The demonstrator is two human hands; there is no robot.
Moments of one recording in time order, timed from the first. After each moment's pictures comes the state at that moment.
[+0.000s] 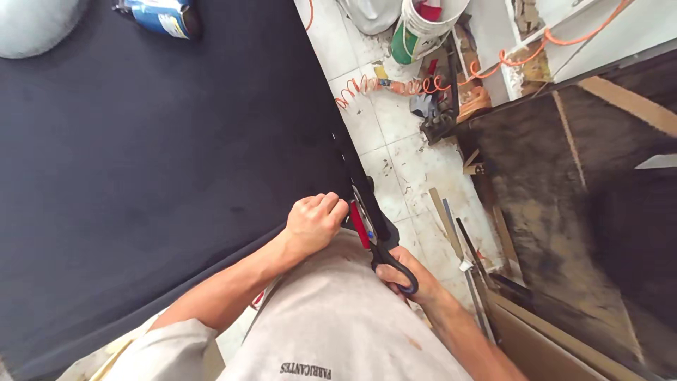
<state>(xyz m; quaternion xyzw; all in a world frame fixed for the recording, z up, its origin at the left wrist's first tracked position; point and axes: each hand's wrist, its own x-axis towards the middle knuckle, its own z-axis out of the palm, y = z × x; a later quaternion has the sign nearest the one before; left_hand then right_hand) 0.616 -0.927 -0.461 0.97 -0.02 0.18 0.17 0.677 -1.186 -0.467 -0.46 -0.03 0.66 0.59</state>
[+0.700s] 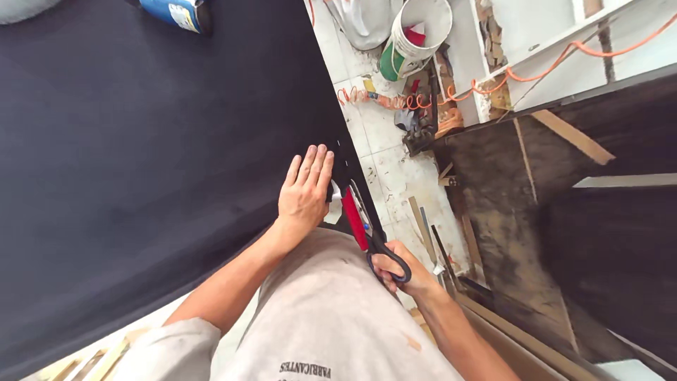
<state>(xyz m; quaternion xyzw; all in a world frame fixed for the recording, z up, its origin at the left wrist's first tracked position) 0.627 -0.901 -0.488 0.99 0.13 0.08 0.07 0.691 -1.167 -0.452 -0.50 0.02 0.66 0.56</state>
